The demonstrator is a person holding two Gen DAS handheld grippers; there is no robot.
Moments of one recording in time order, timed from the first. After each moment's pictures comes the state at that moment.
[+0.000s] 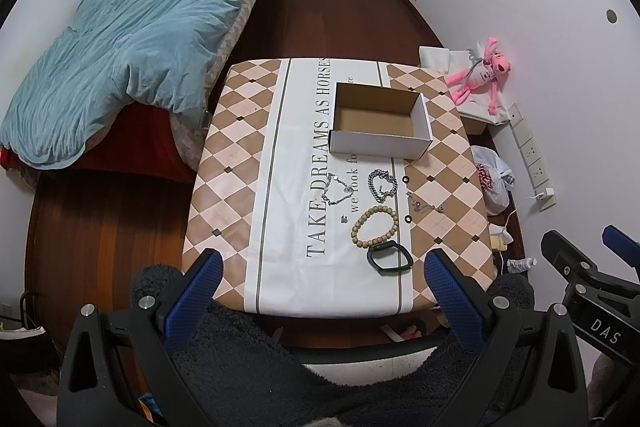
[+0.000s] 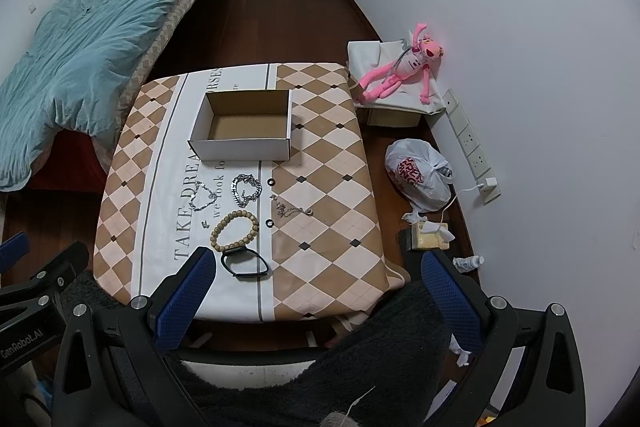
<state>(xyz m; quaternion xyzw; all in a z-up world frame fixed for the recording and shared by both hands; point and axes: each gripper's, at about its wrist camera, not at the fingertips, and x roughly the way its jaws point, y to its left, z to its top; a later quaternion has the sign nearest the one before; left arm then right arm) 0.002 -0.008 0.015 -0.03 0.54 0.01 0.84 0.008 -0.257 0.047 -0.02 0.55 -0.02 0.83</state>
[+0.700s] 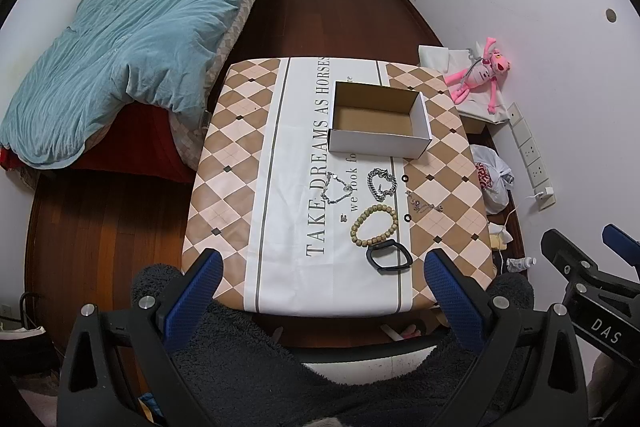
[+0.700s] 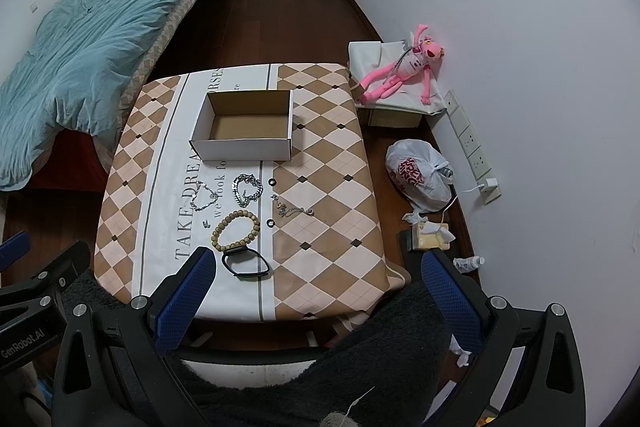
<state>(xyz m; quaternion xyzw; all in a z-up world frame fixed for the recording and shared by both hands) 0.001 -0.009 0.015 -0.03 0.54 0.01 0.84 0.005 -0.256 0.047 -0.02 0.55 -0.02 0.83</state>
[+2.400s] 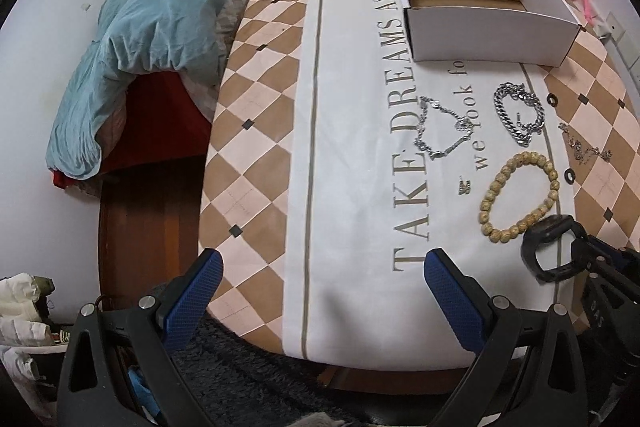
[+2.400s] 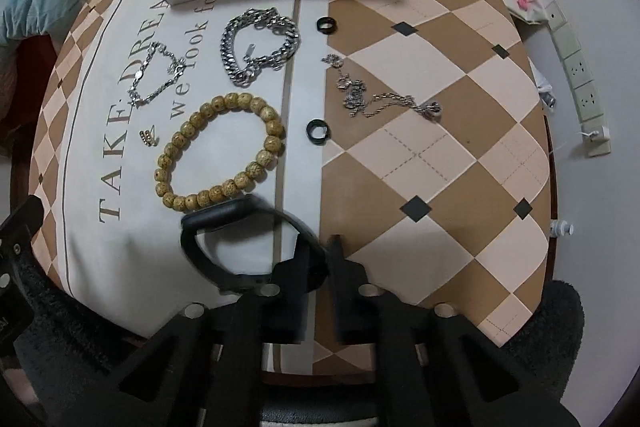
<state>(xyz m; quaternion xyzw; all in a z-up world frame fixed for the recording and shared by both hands) 0.063 -0.012 -0.168 0.12 0.61 0.12 0.77 0.059 -0.210 -0.239 0.00 0.69 0.05 0.72</state>
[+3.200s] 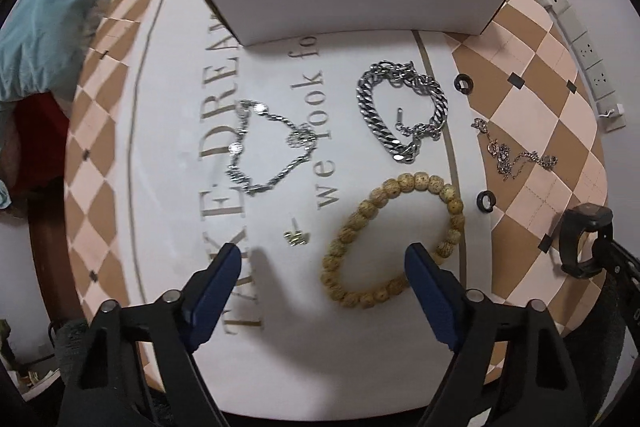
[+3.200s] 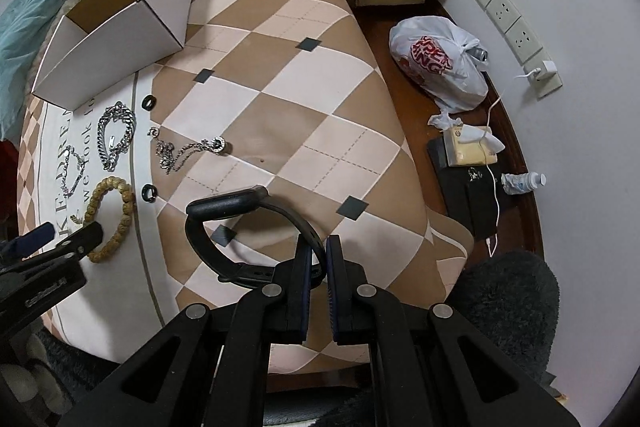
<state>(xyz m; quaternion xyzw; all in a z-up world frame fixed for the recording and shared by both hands) 0.116 -0.079 -0.233 0.06 0.68 -0.02 0.73 0.072 -0.337 -0.231 0.08 0.68 -0.05 0.73</state>
